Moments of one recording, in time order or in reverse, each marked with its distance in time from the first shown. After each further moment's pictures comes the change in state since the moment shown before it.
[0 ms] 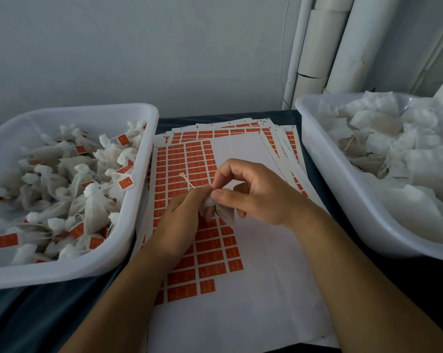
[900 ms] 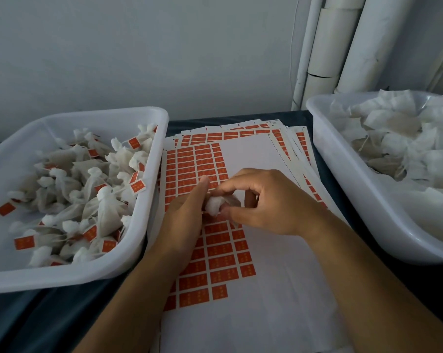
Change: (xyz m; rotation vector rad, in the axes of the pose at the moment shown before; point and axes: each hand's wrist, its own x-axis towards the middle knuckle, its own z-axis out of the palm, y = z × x) left_hand 0.006 -0.009 -0.003 -0.130 0.150 -0.224; right_hand -0.002 0.002 0.006 -0.306 0.046 -0.096
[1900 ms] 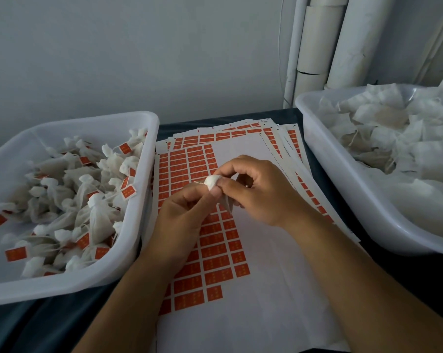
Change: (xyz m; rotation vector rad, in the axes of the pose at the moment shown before) left_hand -0.009 0.009 0.001 -0.061 -0.096 0.232; right_hand 0.007 -0.003 0.004 0.194 0.218 0.067
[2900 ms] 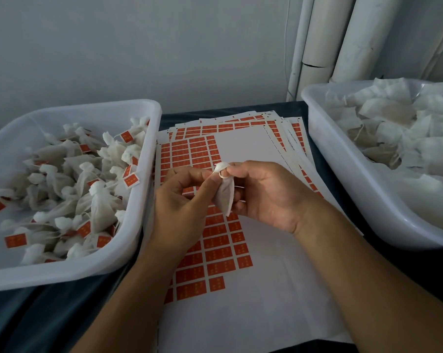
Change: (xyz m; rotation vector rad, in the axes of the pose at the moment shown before) left_hand 0.005 -0.004 0.001 0.126 0.274 0.164; right_hand -0.004 -0.006 0.002 0.897 -0.207 0.600
